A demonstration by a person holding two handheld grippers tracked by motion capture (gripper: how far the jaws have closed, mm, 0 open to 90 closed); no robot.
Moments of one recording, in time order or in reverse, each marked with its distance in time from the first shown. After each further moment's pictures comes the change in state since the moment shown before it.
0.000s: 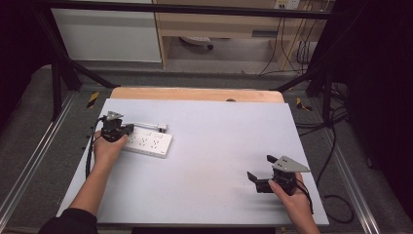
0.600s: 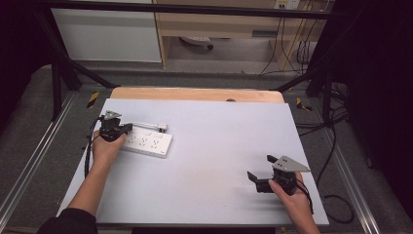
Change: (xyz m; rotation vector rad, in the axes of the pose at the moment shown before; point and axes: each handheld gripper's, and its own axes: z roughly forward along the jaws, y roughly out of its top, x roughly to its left) left arm 0.003 0.001 -0.003 -0.012 -0.002 -0.013; right arm -0.001 0.000 0.001 0.002 -0.003 0.001
